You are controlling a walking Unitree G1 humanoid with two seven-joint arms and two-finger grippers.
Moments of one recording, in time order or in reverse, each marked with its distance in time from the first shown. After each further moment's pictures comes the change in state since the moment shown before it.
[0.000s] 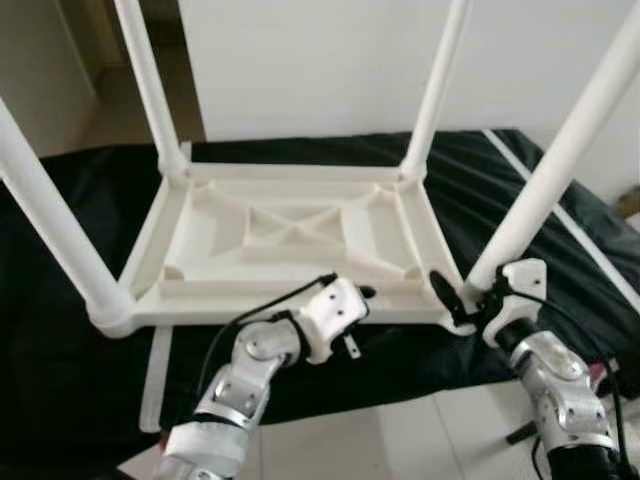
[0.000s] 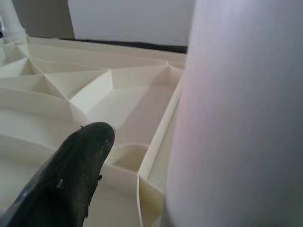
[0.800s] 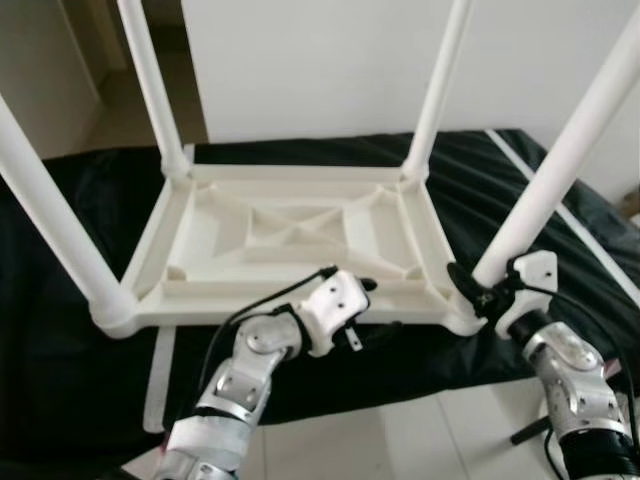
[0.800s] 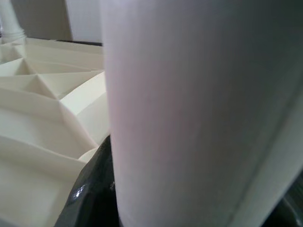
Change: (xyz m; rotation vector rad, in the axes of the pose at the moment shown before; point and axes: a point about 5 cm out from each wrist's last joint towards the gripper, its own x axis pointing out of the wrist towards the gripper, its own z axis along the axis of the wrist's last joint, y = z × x) left arm 0.001 0.005 0.005 0.011 -0.017 0.009; right arm -0.005 -0.010 -0.003 -0.018 -0.010 -0.013
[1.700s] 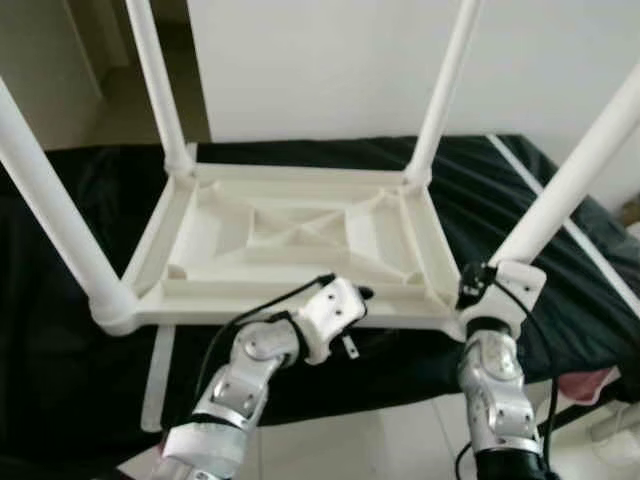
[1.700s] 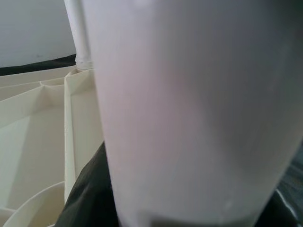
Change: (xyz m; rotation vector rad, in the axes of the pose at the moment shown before) left arm -0.003 -0.003 -0.005 -0.028 0.020 0.004; right arm 0.009 0.046 0.002 0.156 -0.014 -0.728
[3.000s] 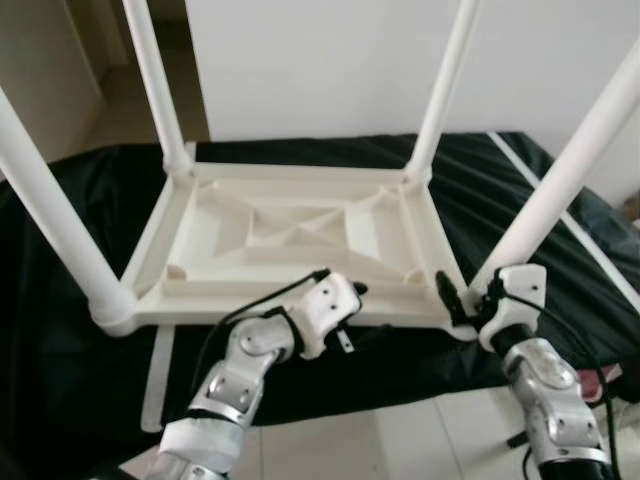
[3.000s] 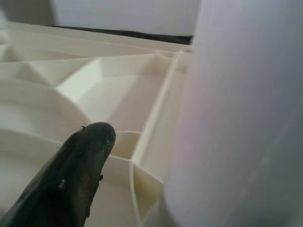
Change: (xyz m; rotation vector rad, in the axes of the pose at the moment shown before) left arm -0.001 0.009 0.004 0.030 0.008 0.007; right arm 0.010 -0.029 0.005 -0.192 0.062 0.701
